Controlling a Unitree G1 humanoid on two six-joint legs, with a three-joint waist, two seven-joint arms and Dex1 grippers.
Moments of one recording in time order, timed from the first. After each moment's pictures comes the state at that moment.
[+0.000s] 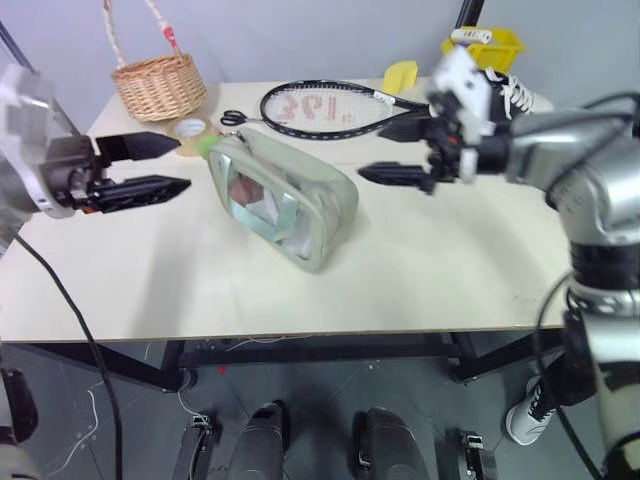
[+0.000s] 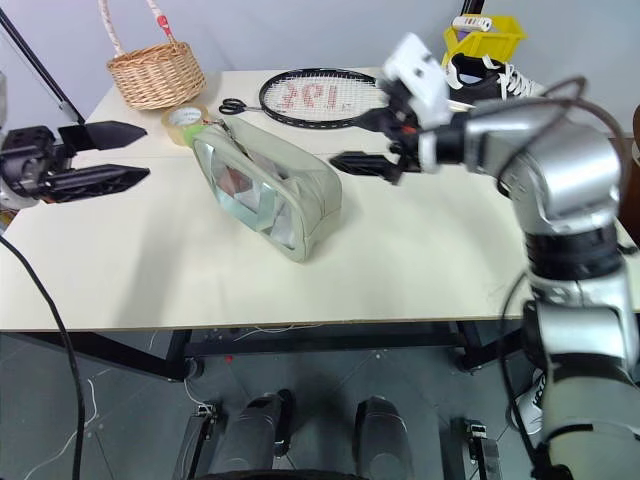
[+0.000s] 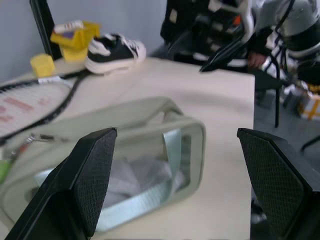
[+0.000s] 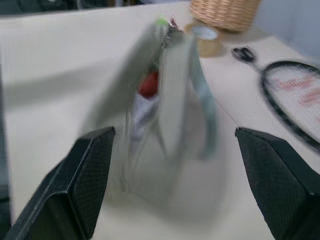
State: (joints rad) left arm -0.68 1.02 0.32 0.11 -0.78 0.69 -1.33; right arm -1.21 -0.63 0.16 0.02 0.48 1.06 0.89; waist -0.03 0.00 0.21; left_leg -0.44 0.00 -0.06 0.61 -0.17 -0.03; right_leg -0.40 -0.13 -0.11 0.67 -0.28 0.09
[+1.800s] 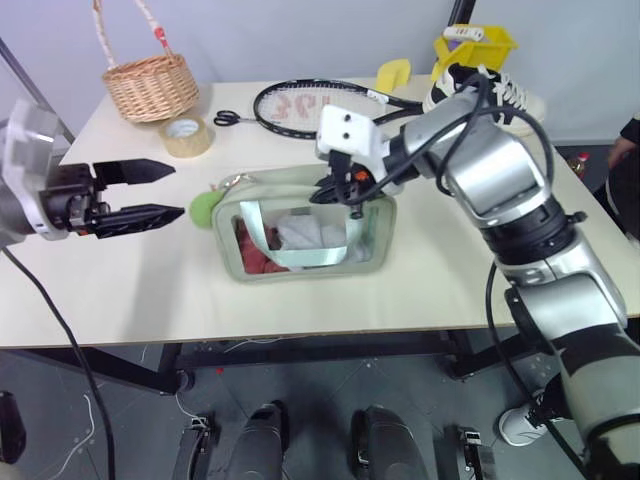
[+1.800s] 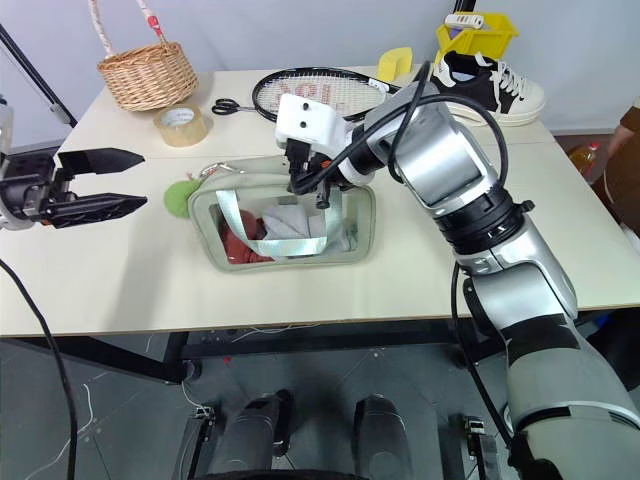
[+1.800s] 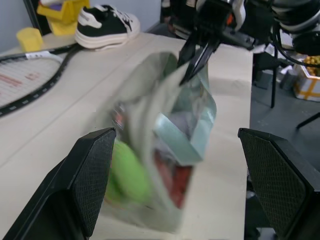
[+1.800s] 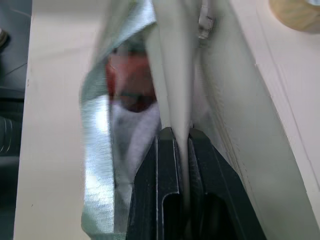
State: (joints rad) left arm -0.56 1.05 0.30 0.10 -0.73 0.60 -1.39; right arm -1.24 -0.57 0.44 0.05 0.10 0.84 1.21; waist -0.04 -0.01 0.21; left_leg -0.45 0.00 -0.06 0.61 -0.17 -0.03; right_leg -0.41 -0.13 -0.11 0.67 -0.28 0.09
